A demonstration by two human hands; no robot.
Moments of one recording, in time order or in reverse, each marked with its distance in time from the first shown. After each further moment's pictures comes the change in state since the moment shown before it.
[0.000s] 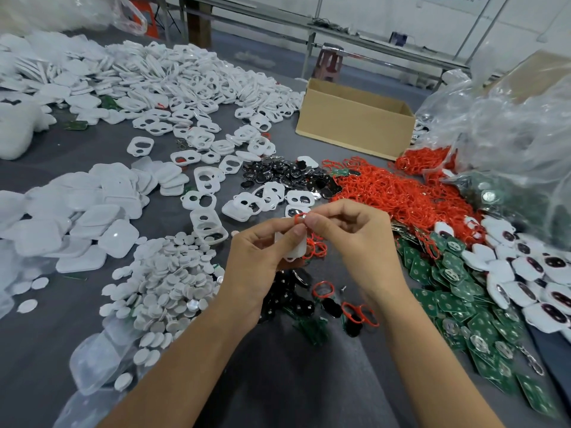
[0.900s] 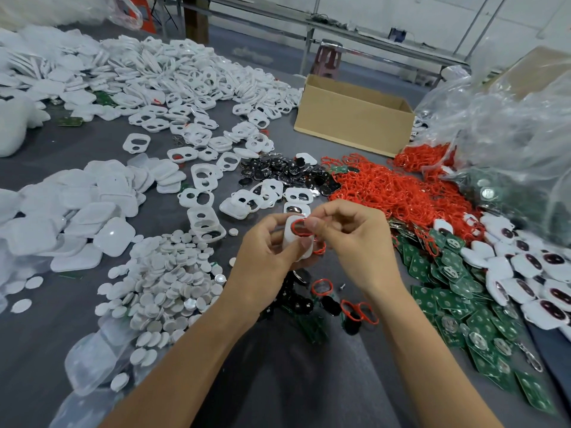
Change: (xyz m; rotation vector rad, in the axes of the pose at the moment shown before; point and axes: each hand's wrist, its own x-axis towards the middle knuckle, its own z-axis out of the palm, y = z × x) left_hand 0.004 -0.006 0.003 0.034 -0.104 0.012; right_hand 0.003 0.007 -0.001 -0.132 -0.009 -0.036
